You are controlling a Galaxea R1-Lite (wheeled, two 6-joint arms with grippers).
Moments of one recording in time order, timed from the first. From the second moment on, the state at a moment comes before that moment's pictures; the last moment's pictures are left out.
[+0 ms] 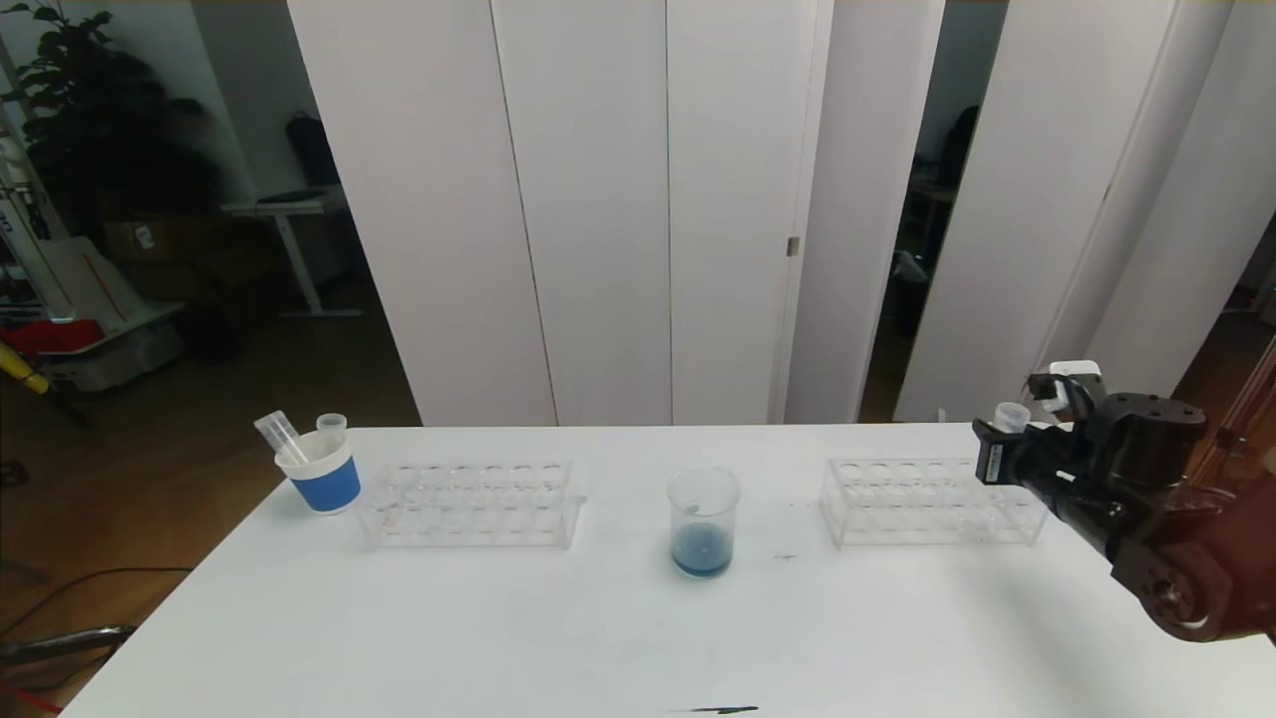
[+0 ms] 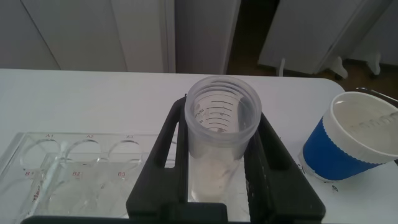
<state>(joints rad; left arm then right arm) -0.01 0.00 0.00 0.00 -0.01 0.02 0.02 2.11 -0.68 -1.25 -0.09 -0.03</state>
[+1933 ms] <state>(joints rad) -0.01 0.00 0.00 0.00 -0.01 0.02 0.26 2.04 -1.40 -0.59 0.46 -0.26</state>
